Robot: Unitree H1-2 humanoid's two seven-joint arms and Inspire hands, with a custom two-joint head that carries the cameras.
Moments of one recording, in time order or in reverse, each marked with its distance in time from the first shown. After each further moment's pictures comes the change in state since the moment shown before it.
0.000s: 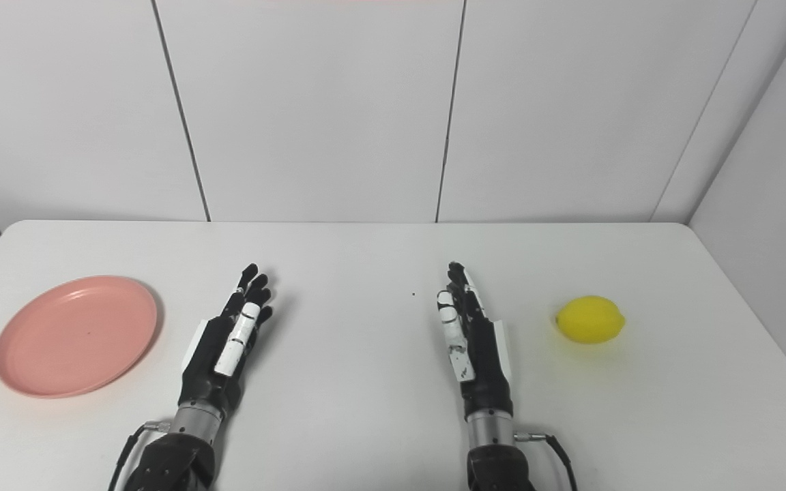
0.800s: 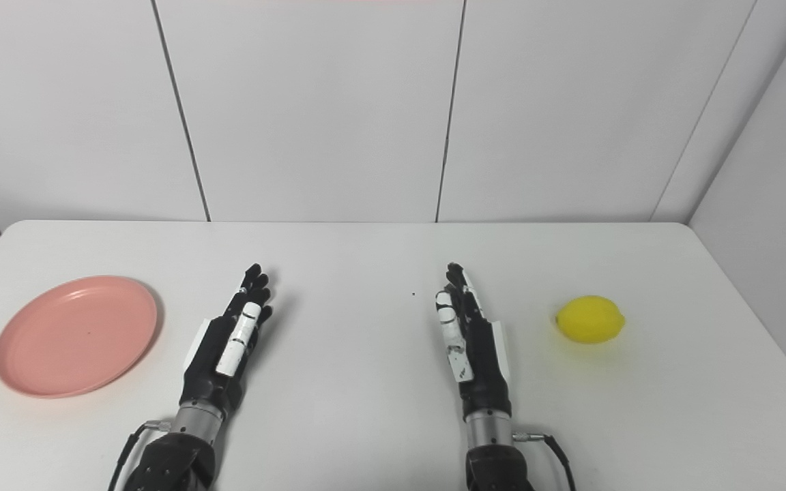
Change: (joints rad) left arm 0.000 0.008 -0.012 -0.004 0.003 0.005 -0.009; right arm -0.002 0.000 0.003 0.009 0.005 0.000 0.000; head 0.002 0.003
